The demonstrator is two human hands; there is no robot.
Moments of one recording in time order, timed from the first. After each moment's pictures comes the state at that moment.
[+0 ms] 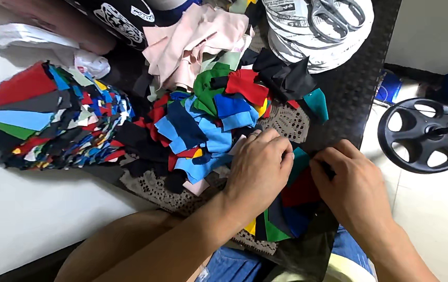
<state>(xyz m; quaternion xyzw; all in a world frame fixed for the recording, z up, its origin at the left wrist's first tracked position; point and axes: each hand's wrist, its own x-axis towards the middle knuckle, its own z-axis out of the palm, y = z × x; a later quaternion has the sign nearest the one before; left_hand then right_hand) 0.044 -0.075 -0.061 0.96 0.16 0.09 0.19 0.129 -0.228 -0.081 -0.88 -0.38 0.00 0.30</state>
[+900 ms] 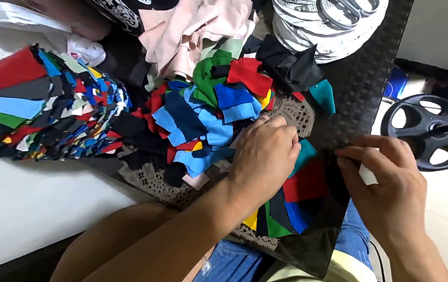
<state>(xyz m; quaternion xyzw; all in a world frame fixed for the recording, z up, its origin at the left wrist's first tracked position) 0.057 -0.072 -0.055 0.97 0.15 0.05 0.17 0.139 -0.258 -0.086 -0.84 -0.39 -0.04 0.38</state>
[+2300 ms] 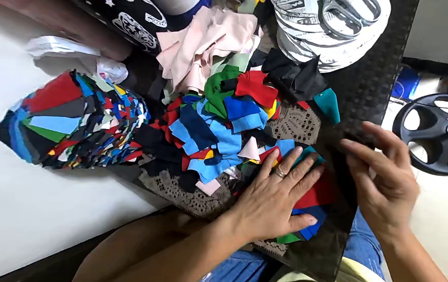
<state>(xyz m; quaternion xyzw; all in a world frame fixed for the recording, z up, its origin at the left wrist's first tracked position) 0.001 -0.082 -0.094 0.99 -0.07 0.03 0.11 0.149 -0.247 -0.122 -0.73 -0.36 -0.04 0.58</state>
